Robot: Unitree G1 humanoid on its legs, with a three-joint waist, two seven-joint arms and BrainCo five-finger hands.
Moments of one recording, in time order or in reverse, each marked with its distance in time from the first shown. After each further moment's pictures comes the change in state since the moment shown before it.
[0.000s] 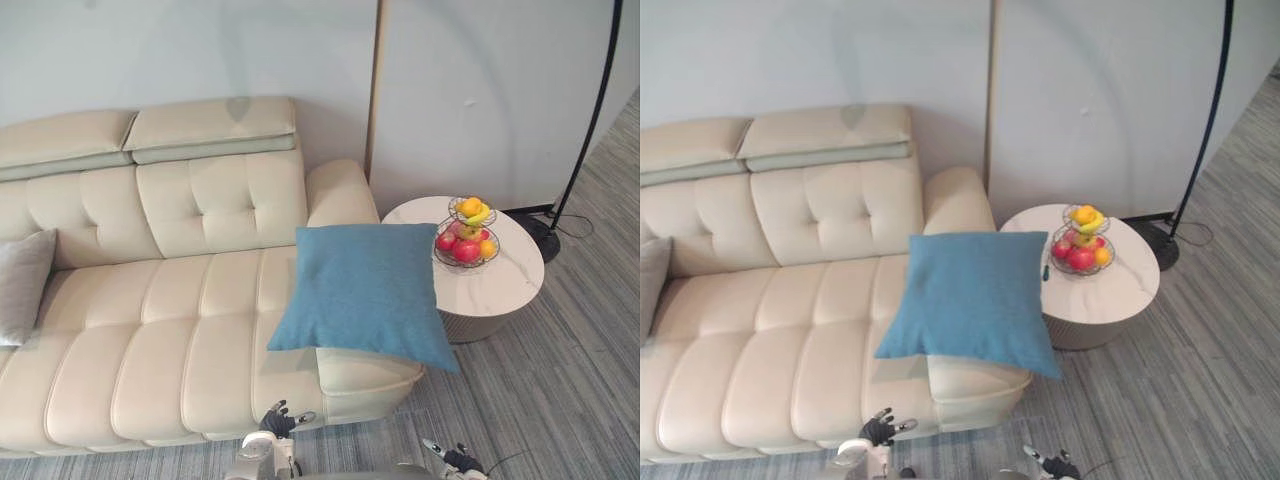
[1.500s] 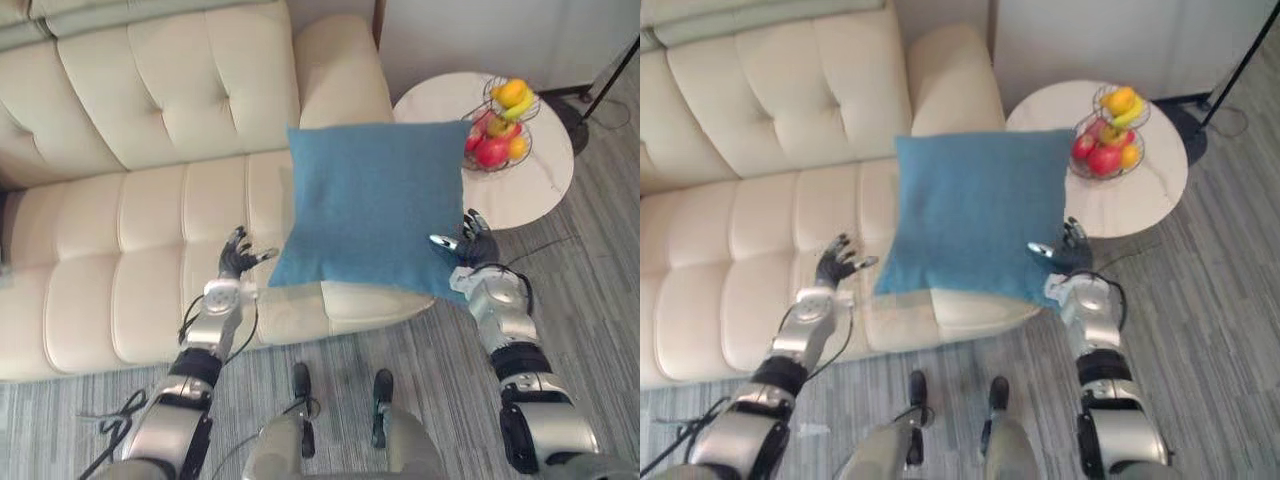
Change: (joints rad) left arm -0.577 0.242 -0.087 -0.310 -0.198 -0.040 0.161; right arm -0.638 -0.276 0.283 -0.413 0.117 -0.020 -0.051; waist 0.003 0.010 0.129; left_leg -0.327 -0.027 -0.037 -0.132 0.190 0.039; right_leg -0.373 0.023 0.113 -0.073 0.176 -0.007
